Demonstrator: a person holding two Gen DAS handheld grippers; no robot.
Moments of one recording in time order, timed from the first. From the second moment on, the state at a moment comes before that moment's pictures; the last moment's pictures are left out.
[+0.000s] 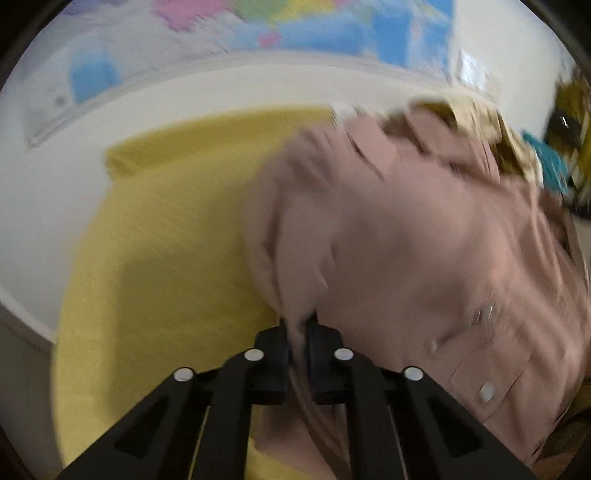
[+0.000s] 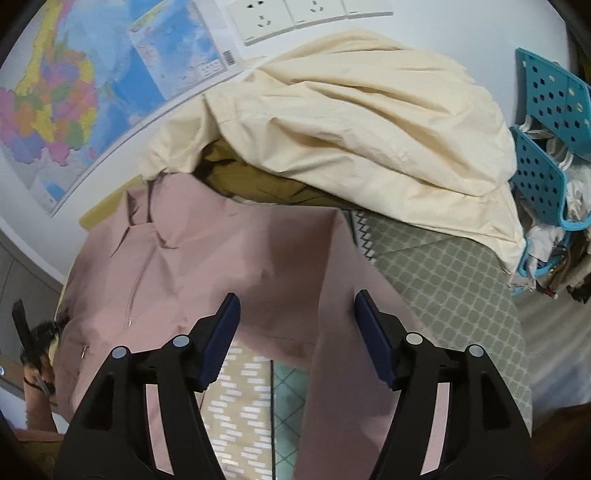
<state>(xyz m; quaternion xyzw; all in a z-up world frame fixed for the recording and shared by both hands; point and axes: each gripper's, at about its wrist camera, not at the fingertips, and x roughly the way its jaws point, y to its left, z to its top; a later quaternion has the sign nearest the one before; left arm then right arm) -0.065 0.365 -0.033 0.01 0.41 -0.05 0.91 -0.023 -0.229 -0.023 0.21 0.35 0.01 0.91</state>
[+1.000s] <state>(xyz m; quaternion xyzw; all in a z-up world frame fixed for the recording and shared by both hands) -0.060 0.254 0.039 0.07 0.28 -0.07 0.95 -0.065 -0.228 -0.010 0.23 0.36 0.14 0.89</state>
